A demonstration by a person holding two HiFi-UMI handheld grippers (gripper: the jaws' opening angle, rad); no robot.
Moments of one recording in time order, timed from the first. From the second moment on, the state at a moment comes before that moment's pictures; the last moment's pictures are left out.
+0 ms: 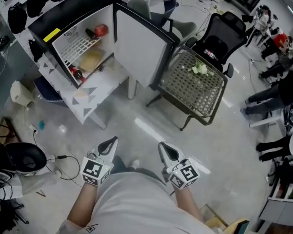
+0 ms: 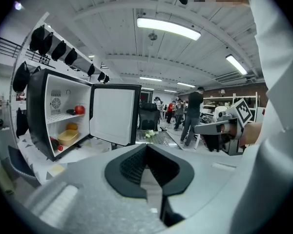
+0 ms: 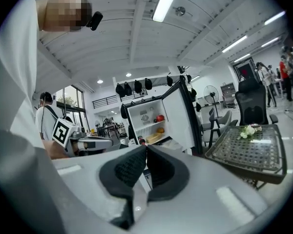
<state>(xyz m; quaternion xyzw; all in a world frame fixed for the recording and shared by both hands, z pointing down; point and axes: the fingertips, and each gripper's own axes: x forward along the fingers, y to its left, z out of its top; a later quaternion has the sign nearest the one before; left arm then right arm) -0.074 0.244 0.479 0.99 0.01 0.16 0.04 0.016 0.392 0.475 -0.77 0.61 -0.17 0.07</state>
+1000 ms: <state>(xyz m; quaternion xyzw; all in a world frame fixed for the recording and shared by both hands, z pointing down) 0.047 0.063 0.500 0.99 -0.05 0.14 0.07 0.133 0.181 0.482 -0.72 0.67 -0.17 0.01</state>
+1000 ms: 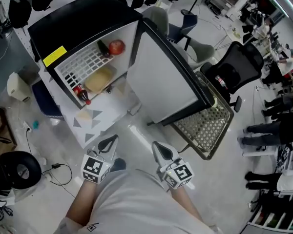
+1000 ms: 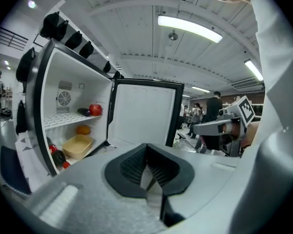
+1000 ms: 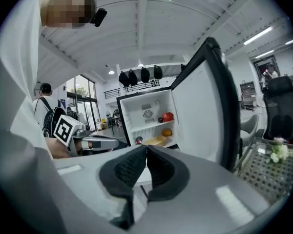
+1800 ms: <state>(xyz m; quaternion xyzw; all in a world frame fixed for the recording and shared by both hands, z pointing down) -0.028 -0.072 0.509 0.94 -0.28 0.14 0.12 0.144 -0.065 0.520 -0.56 0.80 -0.13 -0.16</state>
